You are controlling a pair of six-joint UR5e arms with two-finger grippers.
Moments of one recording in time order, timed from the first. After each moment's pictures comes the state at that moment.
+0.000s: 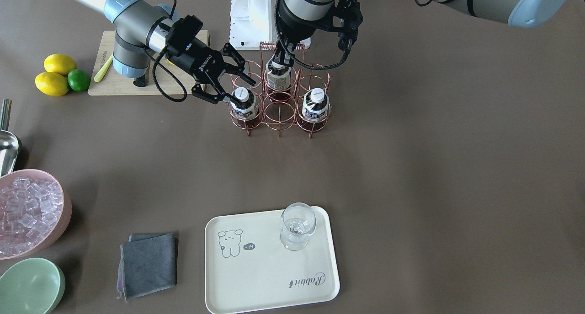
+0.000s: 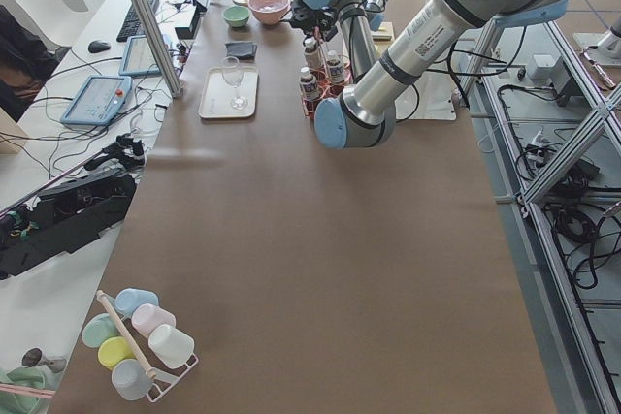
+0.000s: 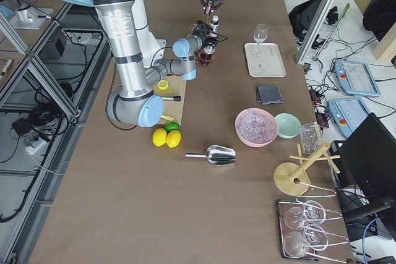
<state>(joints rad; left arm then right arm) -0.71 -2.49 -1.82 -1.19 -2.37 -2.55 0.41 -1.23 1.64 -0.08 1.44 0.52</state>
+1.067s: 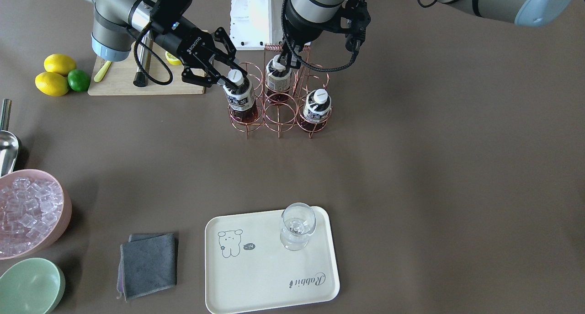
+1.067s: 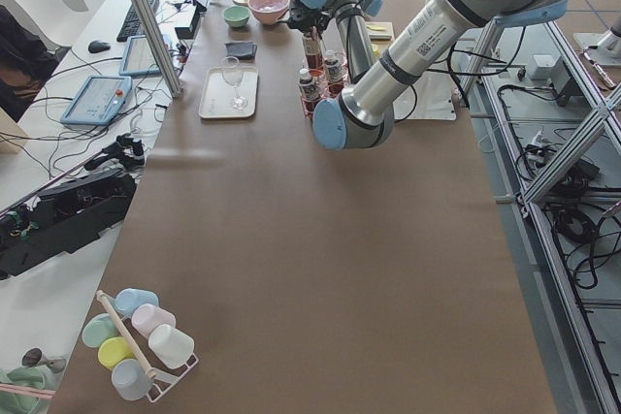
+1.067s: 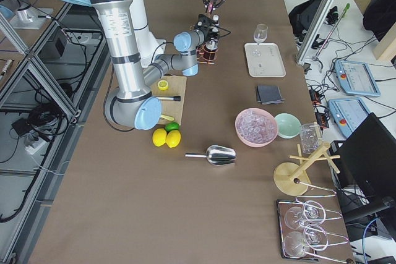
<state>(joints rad) -0.74 -2.49 -1.82 -1.17 -2.40 -2.54 0.47 -1.27 1.82 -0.26 1.50 0.52</state>
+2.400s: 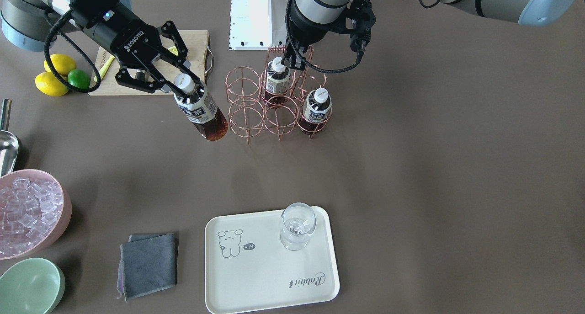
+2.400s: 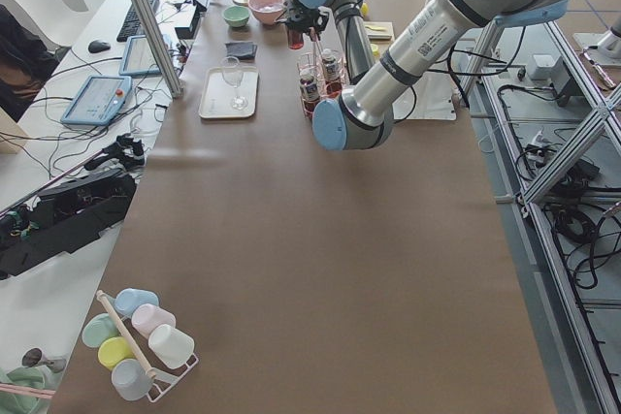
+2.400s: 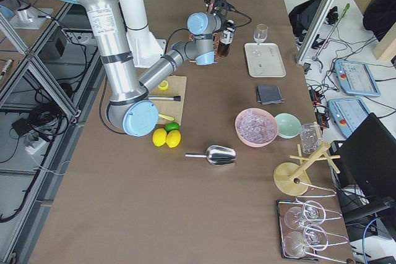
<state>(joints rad) -0.75 -2.48 -1.82 -1.17 -2.40 -2.54 0.77 -1.28 1.92 -0.46 1.81 0.58</state>
